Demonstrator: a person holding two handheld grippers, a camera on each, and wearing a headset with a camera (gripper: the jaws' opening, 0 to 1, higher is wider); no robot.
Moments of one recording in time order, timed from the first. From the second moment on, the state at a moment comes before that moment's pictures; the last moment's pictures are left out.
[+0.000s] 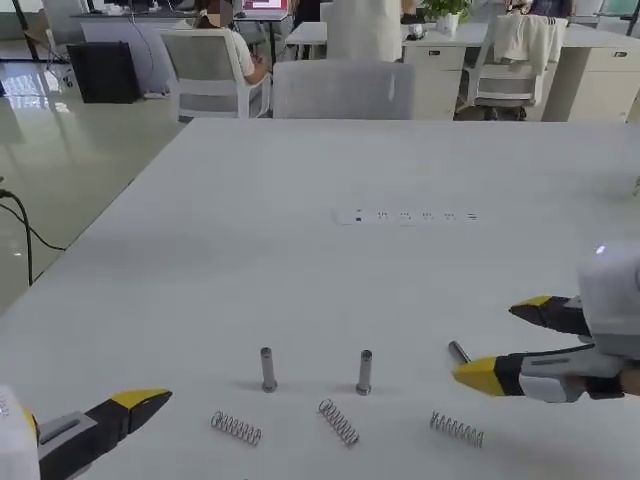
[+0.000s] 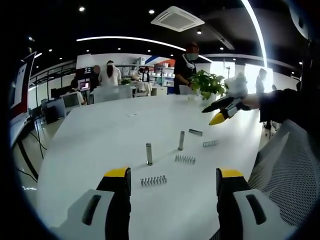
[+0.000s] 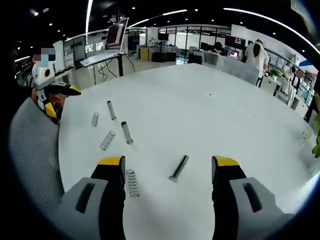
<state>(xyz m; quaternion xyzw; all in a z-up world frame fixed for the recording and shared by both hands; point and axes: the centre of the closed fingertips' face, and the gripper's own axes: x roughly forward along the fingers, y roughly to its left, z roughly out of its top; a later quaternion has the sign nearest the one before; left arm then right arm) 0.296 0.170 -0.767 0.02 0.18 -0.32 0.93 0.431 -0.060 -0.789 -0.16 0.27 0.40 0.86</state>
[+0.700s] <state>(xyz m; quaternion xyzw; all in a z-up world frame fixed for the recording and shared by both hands) 0.297 0.166 -0.770 0.02 0.19 -0.32 0.93 0.468 -0.059 -0.832 -0.16 0.35 0.34 0.86</state>
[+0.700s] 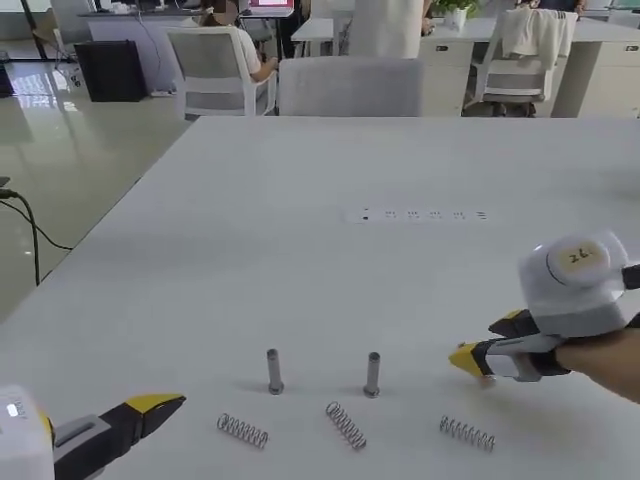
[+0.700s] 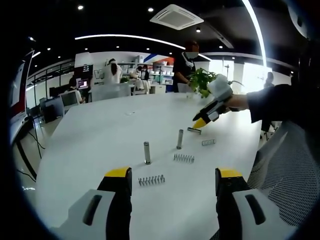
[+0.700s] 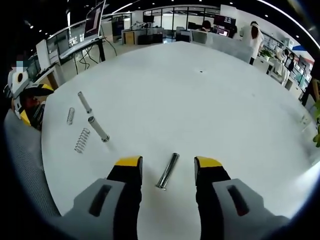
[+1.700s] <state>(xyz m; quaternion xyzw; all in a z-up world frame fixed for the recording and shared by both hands) 0.299 0.166 -0.774 0.02 0.19 -0.32 0.93 0.476 -0.055 -0.852 -0.16 0.40 0.30 0.85</state>
